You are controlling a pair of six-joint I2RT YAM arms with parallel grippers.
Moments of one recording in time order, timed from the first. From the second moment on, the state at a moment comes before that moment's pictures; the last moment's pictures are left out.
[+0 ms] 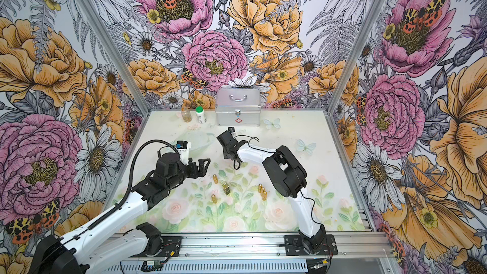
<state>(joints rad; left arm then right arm) -0.52 0.96 0.56 -0.15 -0.04 -0.42 0.73 2.16 1.55 -0.36 0.31 0.49</state>
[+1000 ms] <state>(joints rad) -0.52 0.96 0.56 -0.15 -0.04 -0.41 0.73 2.17 1.55 -0.35 0.31 0.46</state>
